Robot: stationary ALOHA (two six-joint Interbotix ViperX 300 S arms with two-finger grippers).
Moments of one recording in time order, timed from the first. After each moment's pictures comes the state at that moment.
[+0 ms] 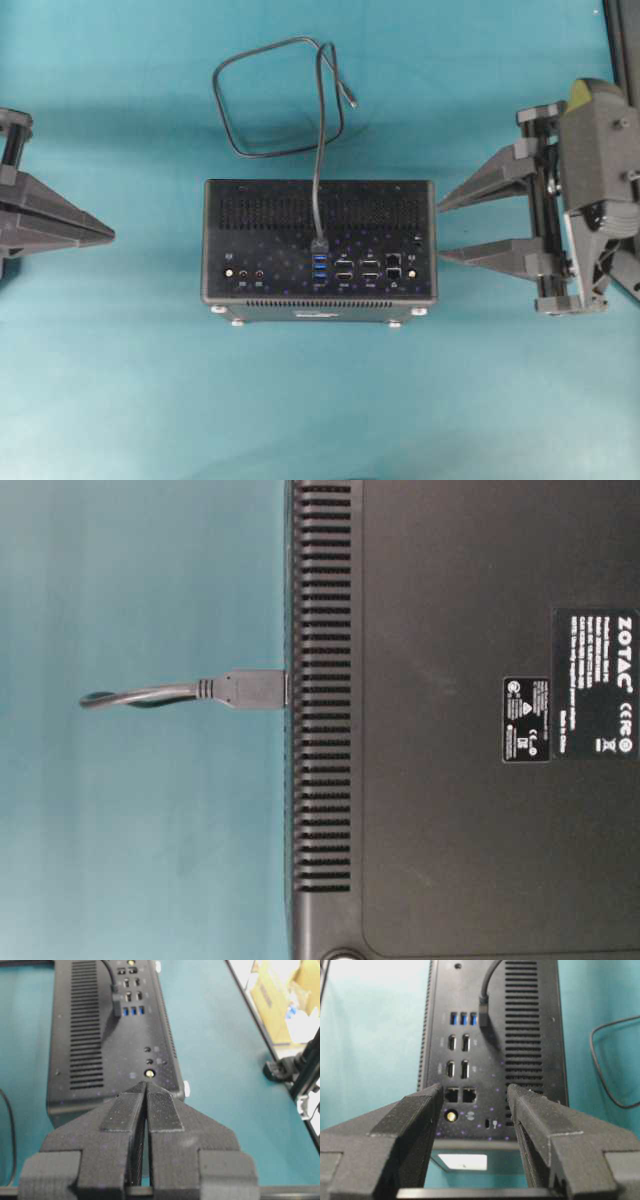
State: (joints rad) left arm -0.17 -0.88 0.86 0.01 0.29 -0.01; right arm 0.25 -0.60 0.59 -0.27 0.64 0.39
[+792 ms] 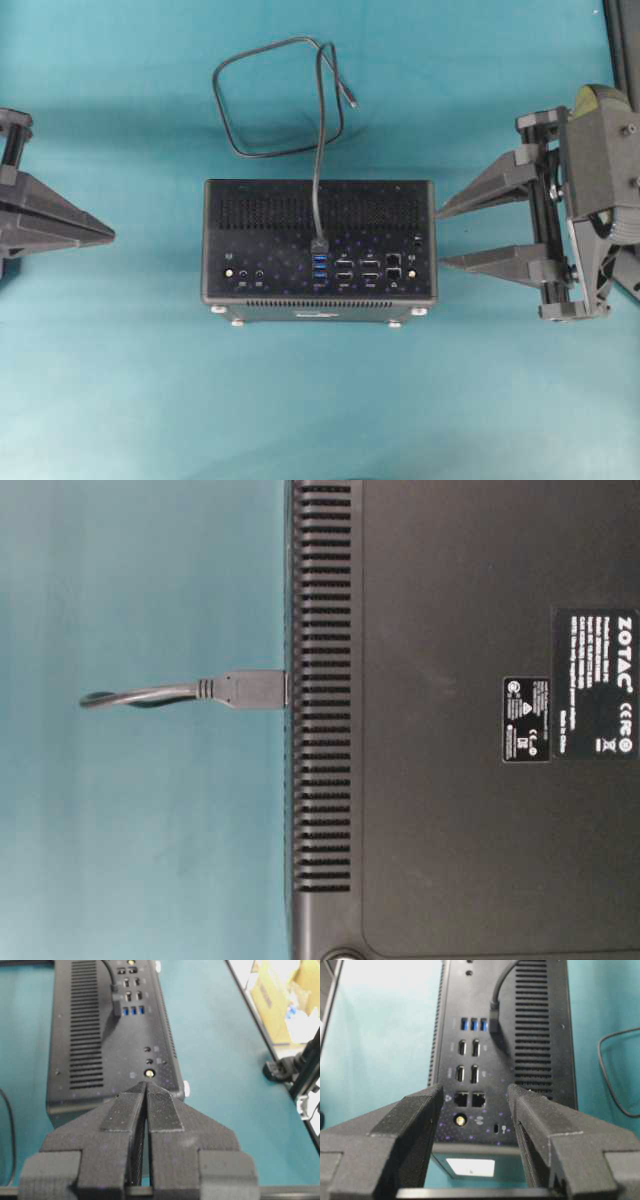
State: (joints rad) left arm -0.17 -0.87 0.86 0.01 0.29 -0.01; right arm 0.26 -0.60 0.60 -0.27 0.60 0.39
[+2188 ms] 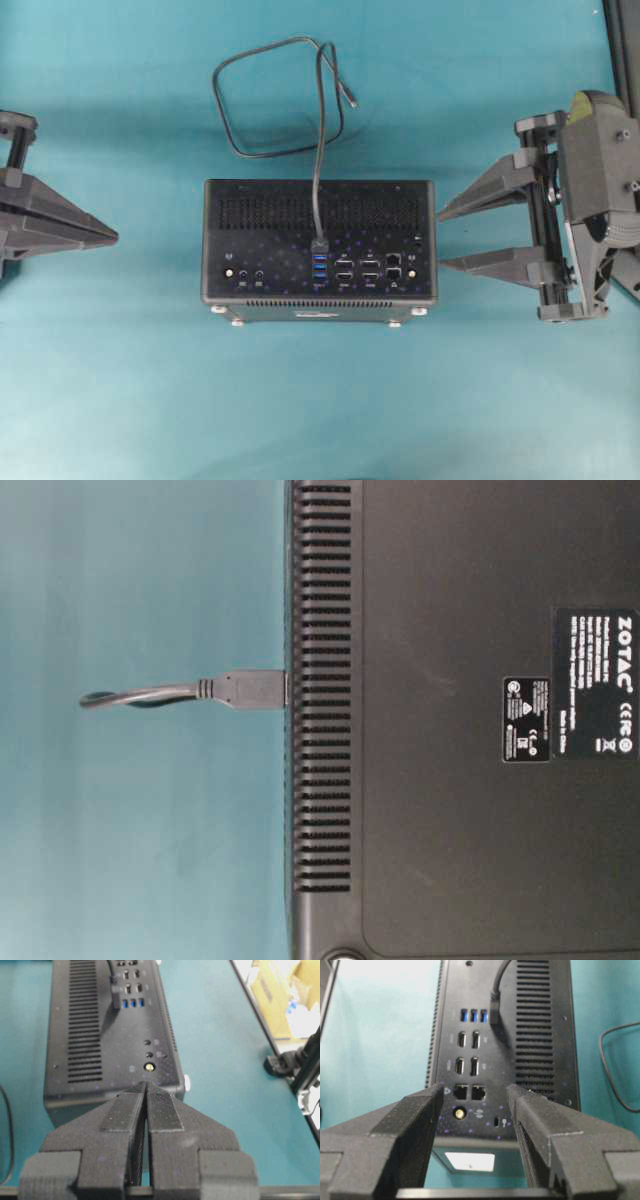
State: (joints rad) left arm -0.17 -0.87 0.87 0.01 0.29 -0.01; right arm 0.26 -0.60 0.62 -0.27 0.60 0.39
